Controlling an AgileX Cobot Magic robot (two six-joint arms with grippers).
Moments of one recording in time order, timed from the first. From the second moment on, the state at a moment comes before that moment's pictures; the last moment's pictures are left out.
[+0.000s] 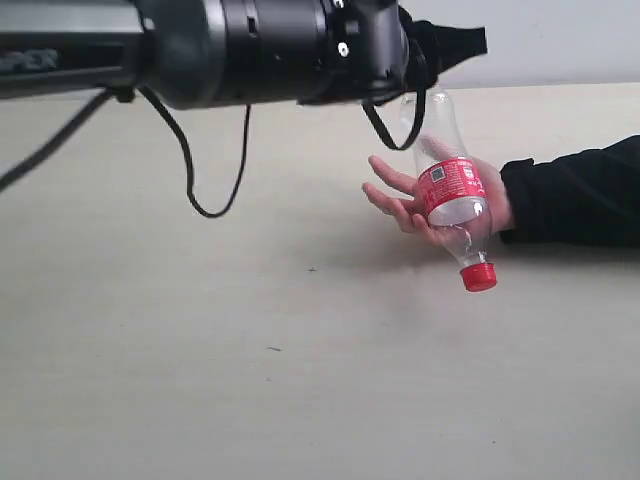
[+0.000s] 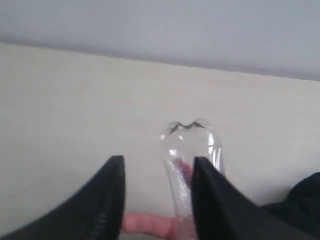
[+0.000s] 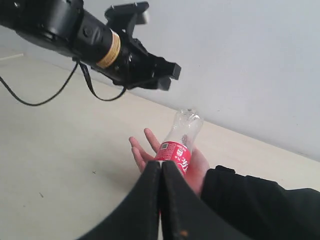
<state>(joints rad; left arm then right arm) -0.82 2.05 -1.67 1.00 0.65 -1.59 0.33 0.00 -0.45 0.21 0.73 -0.31</state>
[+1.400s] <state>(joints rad) -0.95 0.91 -0.82 1.09 0.20 -1.38 0.33 0.00 -0.45 0.21 0.73 -0.31</state>
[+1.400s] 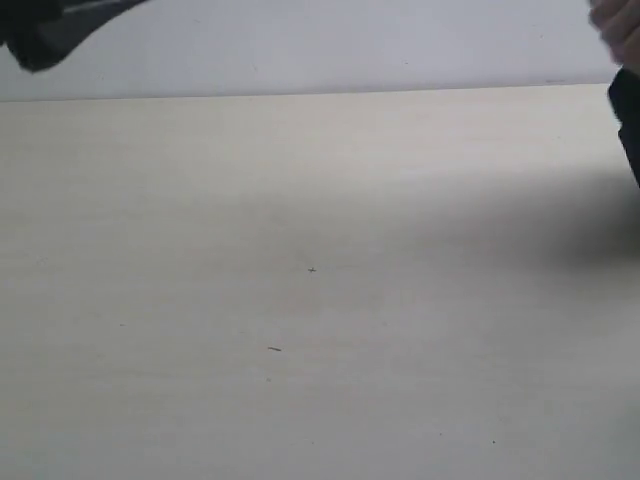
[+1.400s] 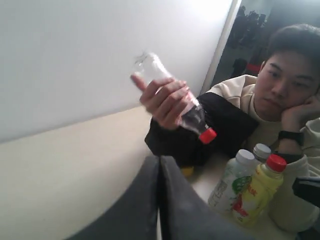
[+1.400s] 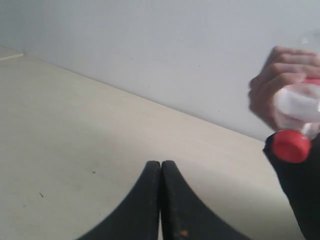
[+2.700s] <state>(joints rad) -0.17 0.01 0.00 0.57 0.24 -1.39 0.33 0.00 -0.45 0.21 0.73 -0.31</state>
